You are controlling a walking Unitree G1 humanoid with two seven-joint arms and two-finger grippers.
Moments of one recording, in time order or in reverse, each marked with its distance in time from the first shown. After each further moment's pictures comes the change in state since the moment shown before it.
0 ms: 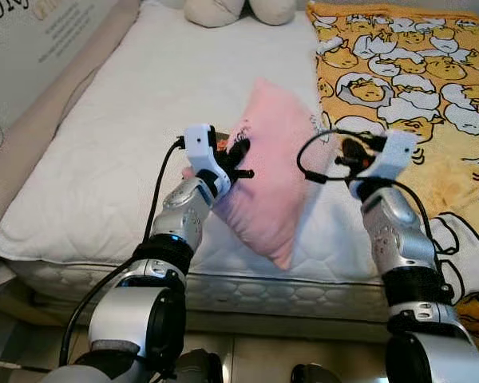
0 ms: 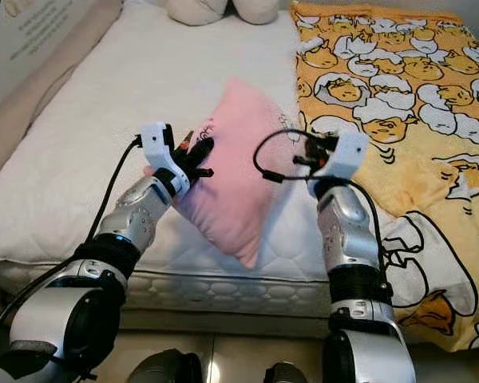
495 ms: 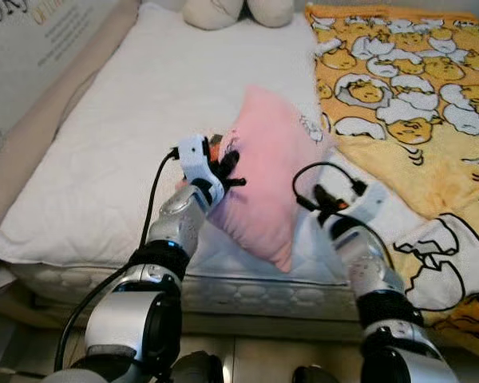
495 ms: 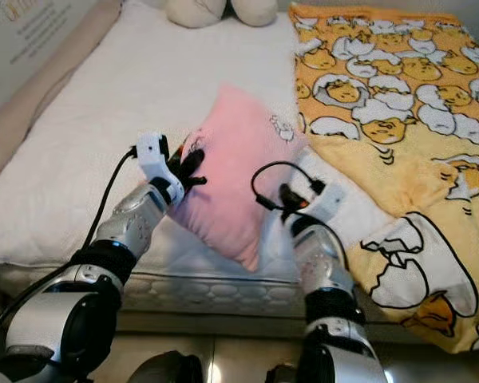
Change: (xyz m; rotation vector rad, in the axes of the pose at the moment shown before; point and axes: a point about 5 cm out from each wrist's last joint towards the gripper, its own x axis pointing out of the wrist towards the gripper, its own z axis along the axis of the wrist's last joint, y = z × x) left arm -0.010 0.017 -0.015 0.001 0.068 0.135; right arm -0.018 0.020 -0.079 0.456 0.247 -0.011
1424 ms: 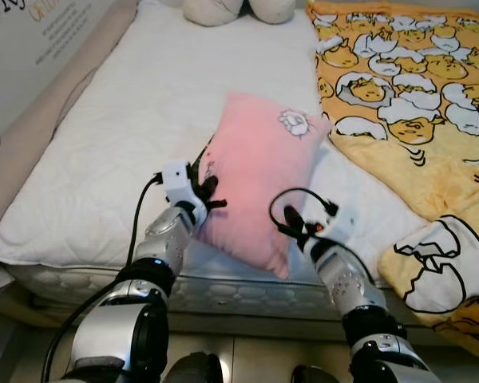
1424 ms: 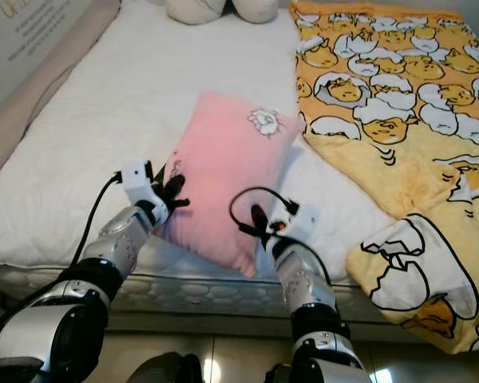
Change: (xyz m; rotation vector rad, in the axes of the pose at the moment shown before) left arm -0.022 0.036 -0.028 -0.005 0.077 0.144; right arm -0.013 -0.012 -0.050 0.023 0.161 -0.071
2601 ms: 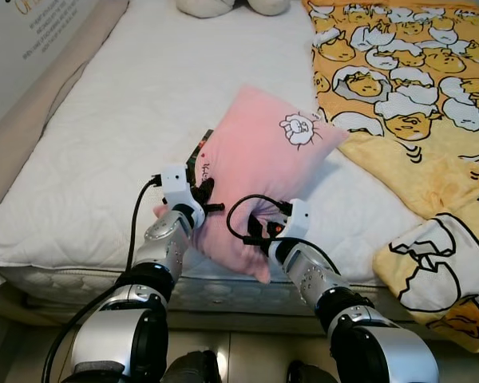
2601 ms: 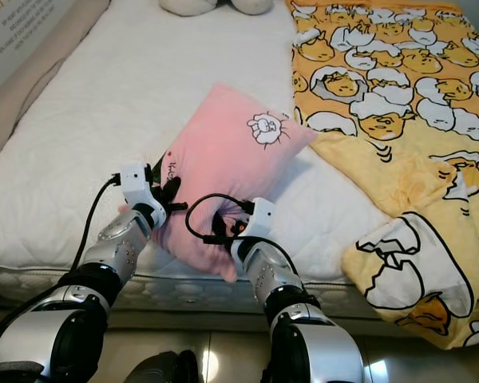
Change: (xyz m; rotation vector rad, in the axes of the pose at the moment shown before) left arm -0.001 -0.004 -0.005 0.052 -0.018 0.009; right arm 0.018 0.049 -0.036 -0.173 0.154 0.199
